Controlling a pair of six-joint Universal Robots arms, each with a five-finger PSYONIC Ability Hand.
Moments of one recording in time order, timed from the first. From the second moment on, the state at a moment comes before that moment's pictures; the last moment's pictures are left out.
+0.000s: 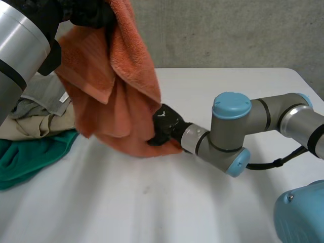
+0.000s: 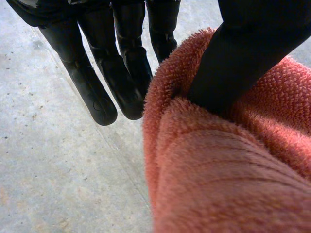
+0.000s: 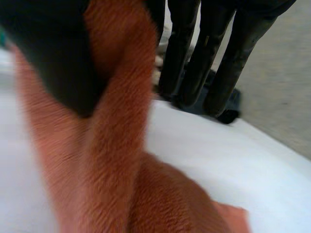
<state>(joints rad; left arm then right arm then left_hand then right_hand) 4.17 -1.55 -1.26 3.18 -1.47 3.37 2.17 -0.59 0.86 -0.11 0.99 2.95 1.08 1.20 1.20 1.20 0.95 0.87 0.99 0.98 0.97 0.77</state>
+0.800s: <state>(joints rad) 4.25 -2.29 -1.14 3.18 -1.51 3.36 1.96 -1.09 1.46 0.06 1.40 2.43 0.34 0.39 0.39 0.38 0.21 0.38 0.43 0.44 0.44 0.26</state>
